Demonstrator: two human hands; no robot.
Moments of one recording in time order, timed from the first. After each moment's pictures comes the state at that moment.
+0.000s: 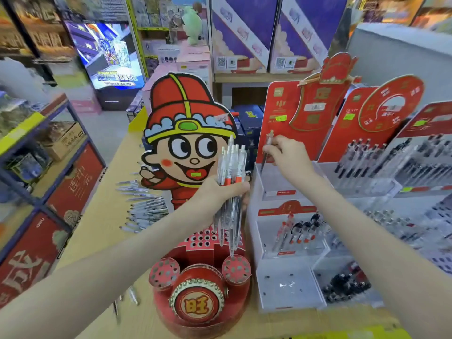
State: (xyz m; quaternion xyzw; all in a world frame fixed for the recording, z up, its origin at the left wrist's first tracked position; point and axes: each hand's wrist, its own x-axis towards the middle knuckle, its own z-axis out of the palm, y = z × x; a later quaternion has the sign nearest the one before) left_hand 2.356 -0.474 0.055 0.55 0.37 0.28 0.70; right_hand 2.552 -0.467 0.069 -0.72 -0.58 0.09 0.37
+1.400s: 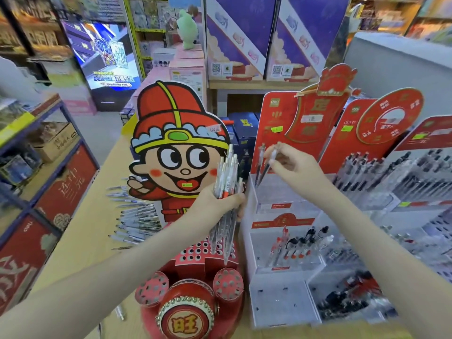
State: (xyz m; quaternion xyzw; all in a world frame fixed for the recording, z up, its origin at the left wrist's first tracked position) left_hand 2.372 -0.466 0.043 0.59 0.35 0.31 0.66; right_hand 2.574 -0.495 0.081 -0.62 -0.63 0.19 0.41
